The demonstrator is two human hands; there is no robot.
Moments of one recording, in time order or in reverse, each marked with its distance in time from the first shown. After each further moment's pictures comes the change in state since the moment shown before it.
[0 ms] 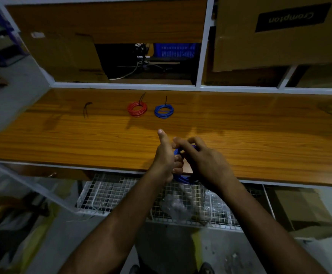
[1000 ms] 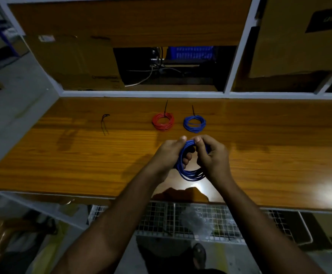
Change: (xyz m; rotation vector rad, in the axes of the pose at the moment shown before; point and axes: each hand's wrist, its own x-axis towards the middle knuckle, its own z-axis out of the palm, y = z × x) left_hand 0.087 0.092 -0.148 0.399 -0.185 0.252; right_hand 0.167 -0.063 0.084 0.775 0.518 0.318
